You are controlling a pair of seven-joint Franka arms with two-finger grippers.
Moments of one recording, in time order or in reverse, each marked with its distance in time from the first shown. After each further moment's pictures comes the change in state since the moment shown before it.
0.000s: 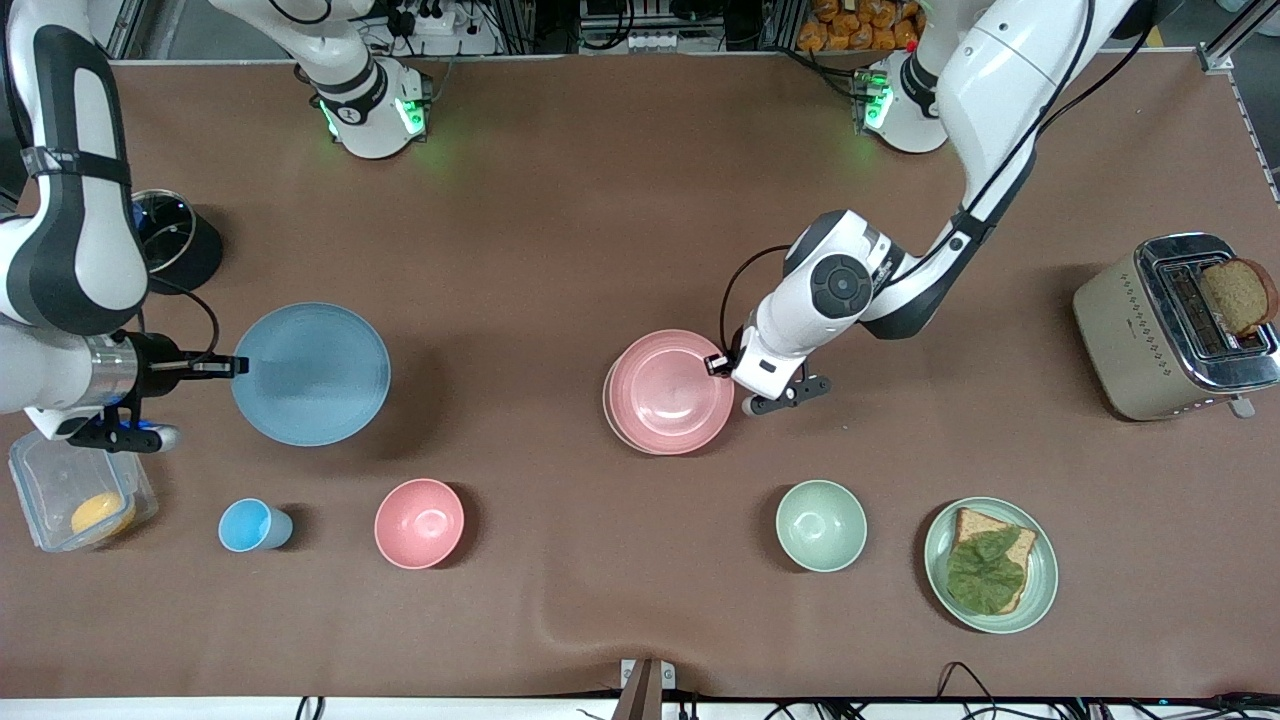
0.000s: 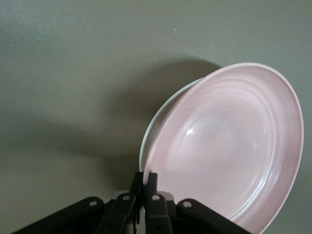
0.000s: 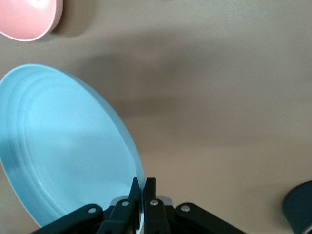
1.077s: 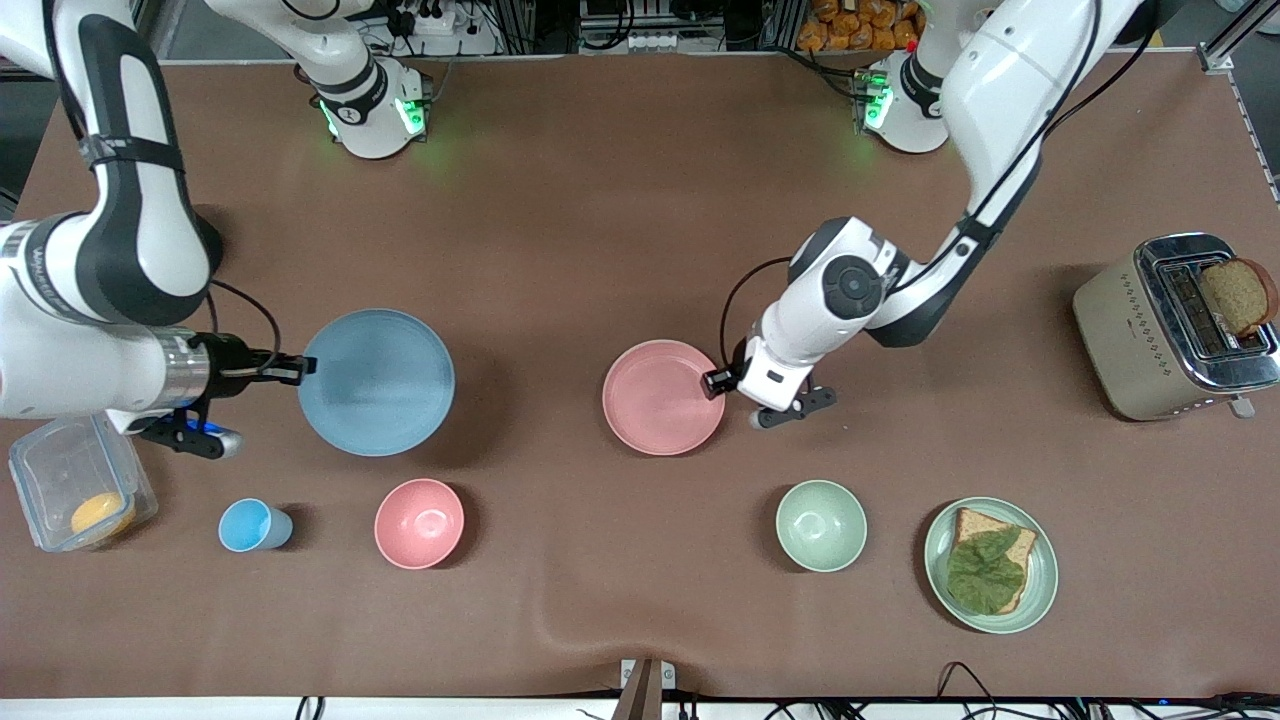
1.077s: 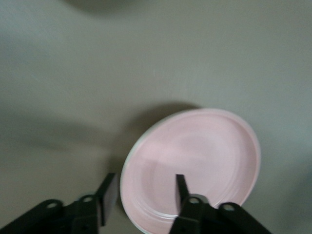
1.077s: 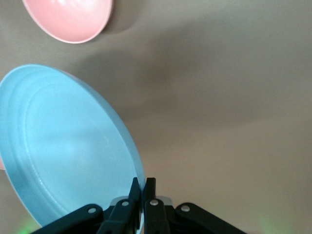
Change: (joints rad) left arm 0.031 -0.051 0.004 0.056 0.012 -0.003 -0.031; right arm 0.130 0.004 0.006 0.004 0.129 0.018 0.279
